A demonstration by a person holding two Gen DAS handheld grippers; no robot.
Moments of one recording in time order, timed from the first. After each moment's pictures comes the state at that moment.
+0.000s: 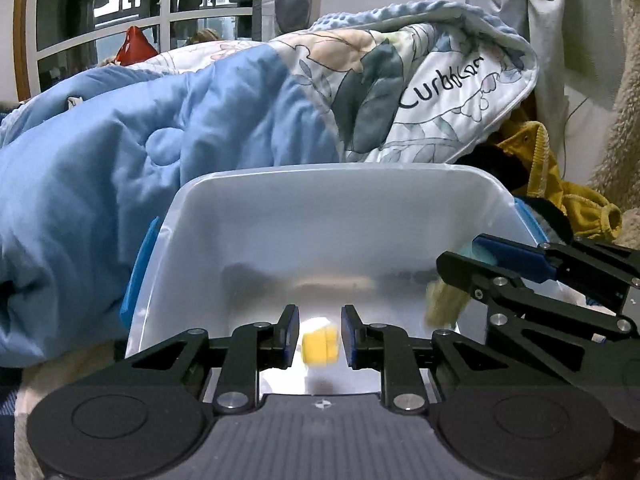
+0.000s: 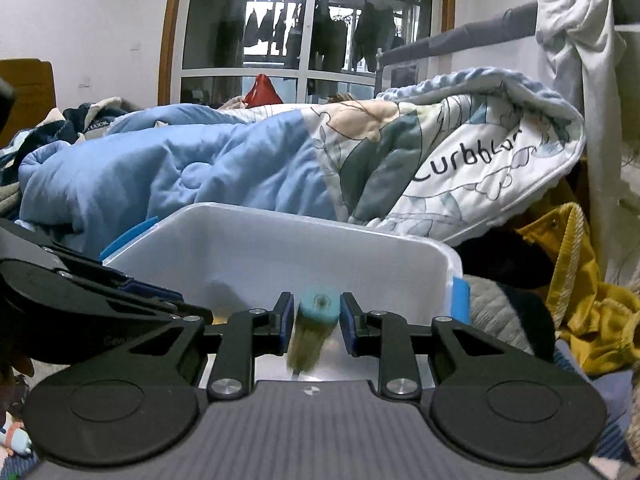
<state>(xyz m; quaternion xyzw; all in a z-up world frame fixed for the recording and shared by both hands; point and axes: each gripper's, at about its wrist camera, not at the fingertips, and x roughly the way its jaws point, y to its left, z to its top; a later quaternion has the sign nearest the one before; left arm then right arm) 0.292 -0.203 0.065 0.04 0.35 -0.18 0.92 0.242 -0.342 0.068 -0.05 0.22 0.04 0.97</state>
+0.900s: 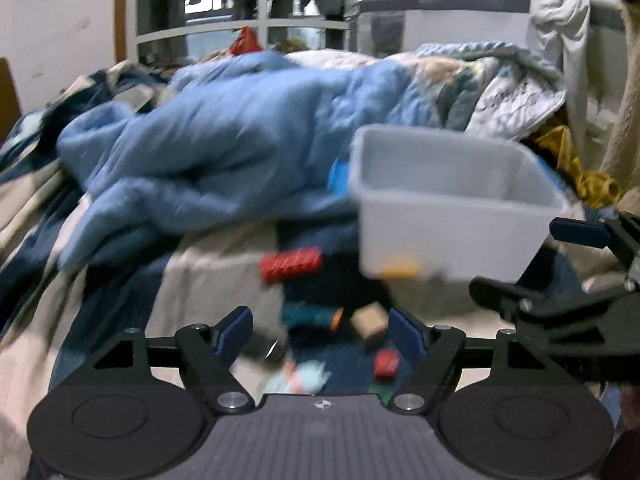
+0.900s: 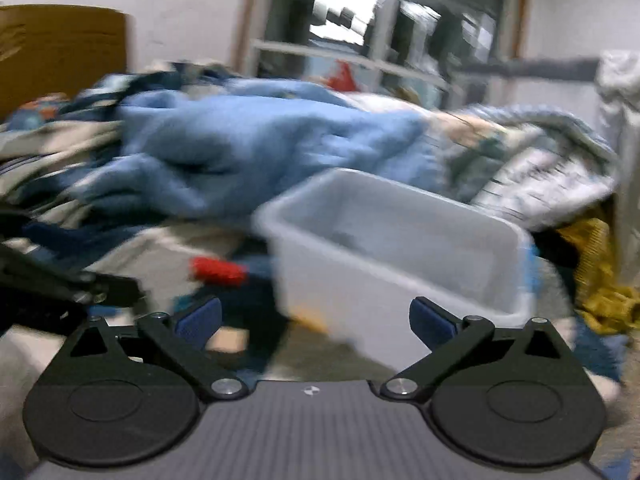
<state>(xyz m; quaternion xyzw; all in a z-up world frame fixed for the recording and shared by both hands) 0.102 -0.052 0.060 0.00 0.33 -0.06 0.94 0.109 -0.237 0.057 -0.14 0.23 0.14 0.95</state>
